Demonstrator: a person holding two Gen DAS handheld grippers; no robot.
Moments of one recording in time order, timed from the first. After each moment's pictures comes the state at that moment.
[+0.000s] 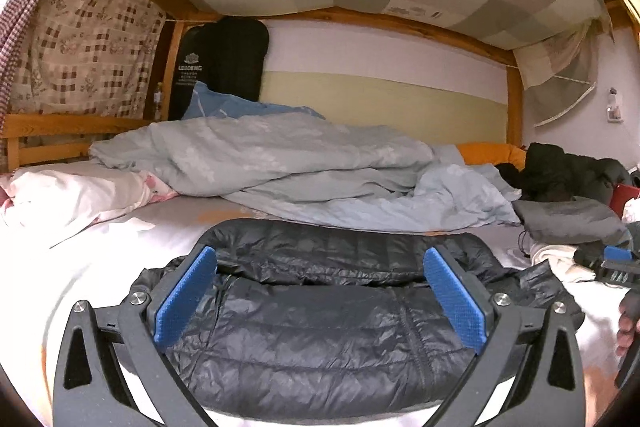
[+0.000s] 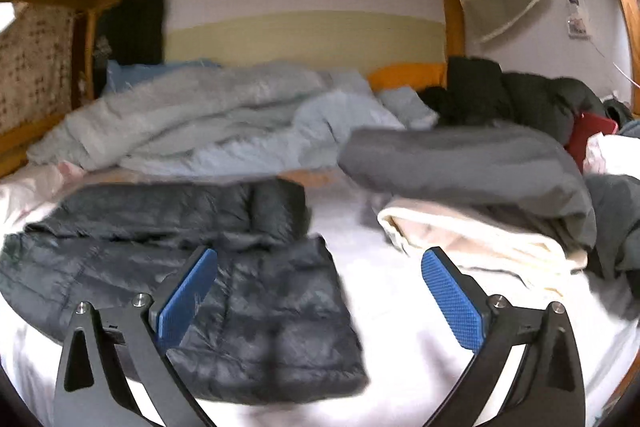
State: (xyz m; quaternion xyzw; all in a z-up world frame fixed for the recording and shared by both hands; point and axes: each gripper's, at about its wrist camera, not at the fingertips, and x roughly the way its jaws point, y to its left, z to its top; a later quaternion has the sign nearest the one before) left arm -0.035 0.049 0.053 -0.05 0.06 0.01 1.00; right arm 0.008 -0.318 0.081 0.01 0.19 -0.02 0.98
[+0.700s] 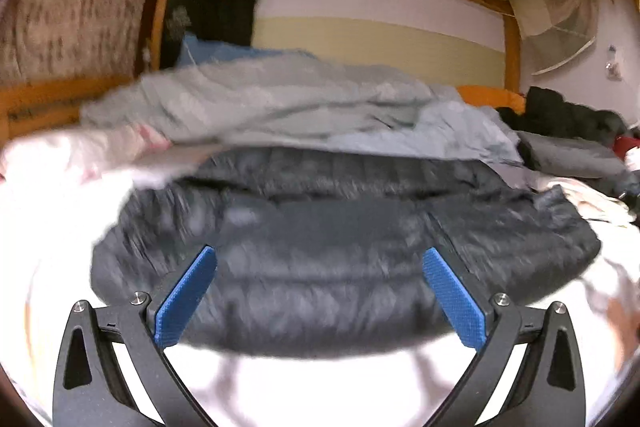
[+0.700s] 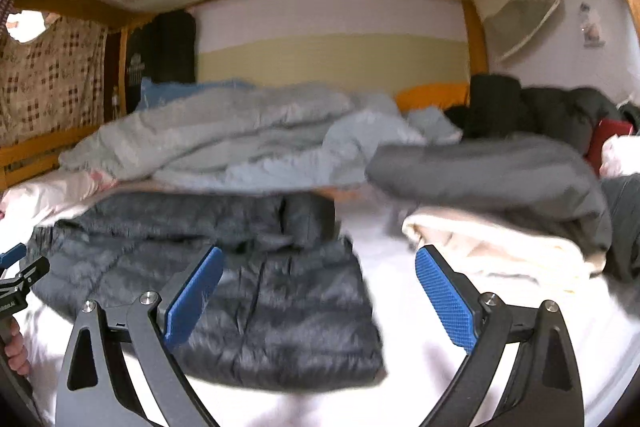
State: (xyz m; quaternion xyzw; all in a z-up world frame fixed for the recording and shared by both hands) left arm -0.025 0.061 -0.014 -0.05 0.17 -0.02 0.98; right arm -0.013 -0.312 0.060 0.00 0.17 0.05 0.98
